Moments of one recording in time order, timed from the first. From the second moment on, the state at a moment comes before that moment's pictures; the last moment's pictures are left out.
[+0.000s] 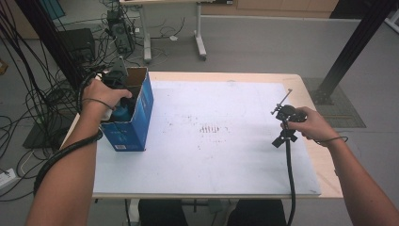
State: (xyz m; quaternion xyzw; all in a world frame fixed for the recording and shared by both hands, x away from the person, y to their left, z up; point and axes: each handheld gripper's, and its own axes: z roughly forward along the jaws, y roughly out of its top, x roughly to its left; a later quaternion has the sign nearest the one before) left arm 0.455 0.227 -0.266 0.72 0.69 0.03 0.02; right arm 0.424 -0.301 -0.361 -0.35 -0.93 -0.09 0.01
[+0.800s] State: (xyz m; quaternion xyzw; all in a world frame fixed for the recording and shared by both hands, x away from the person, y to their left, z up) left arm 0.456 0.228 -0.262 0.72 0.69 0.02 0.03; right arm 0.424 -0.300 -0.360 -0.35 -0.93 -0.09 0.01
